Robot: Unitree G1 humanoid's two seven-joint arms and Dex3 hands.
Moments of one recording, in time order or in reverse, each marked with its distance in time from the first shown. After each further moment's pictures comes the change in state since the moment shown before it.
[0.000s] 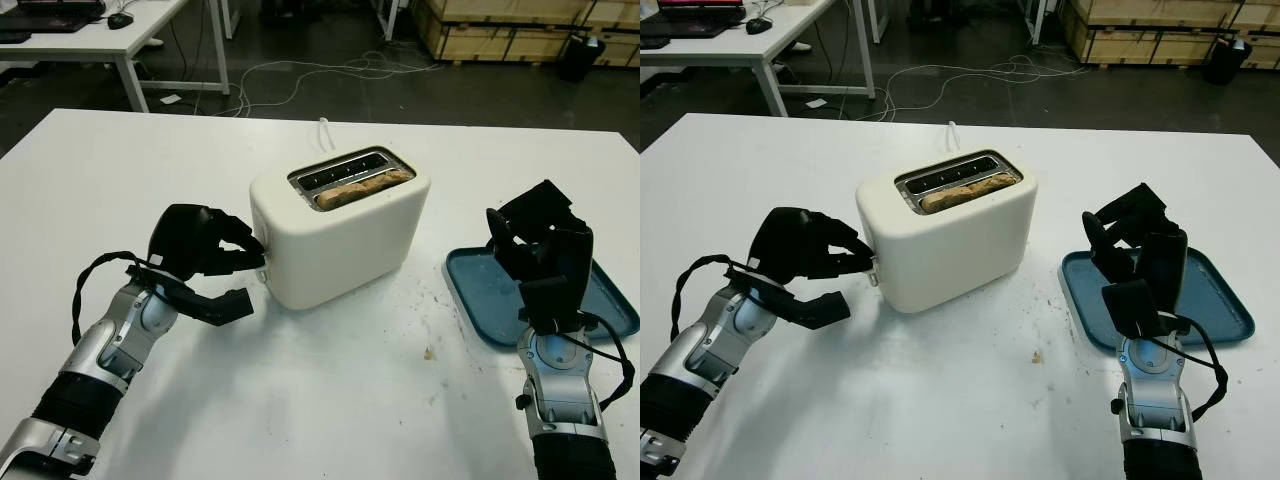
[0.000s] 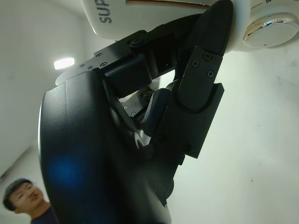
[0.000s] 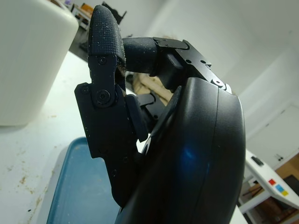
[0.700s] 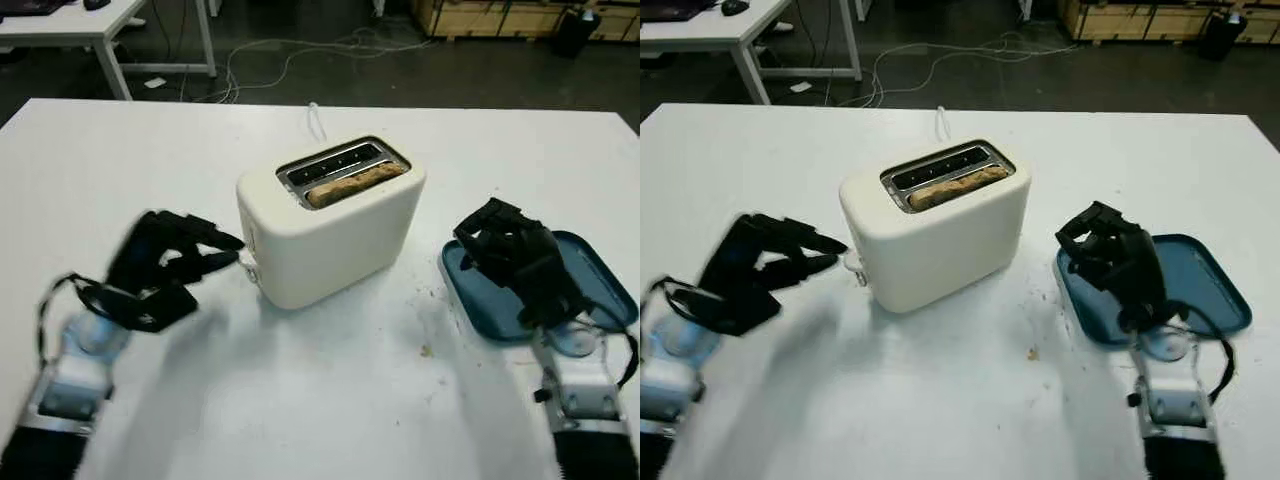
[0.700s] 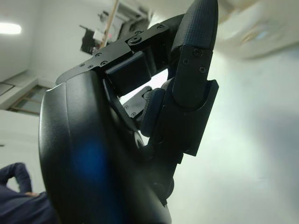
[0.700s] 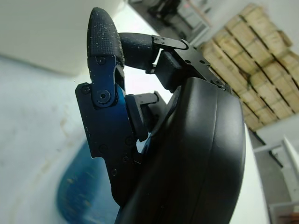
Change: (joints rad) left arm 0.154 0.039 0.333 -0.212 -0.391 0.061 -0.312; right arm -0.046 -0.200 0.032 -0.047 0.129 0.367 0.438
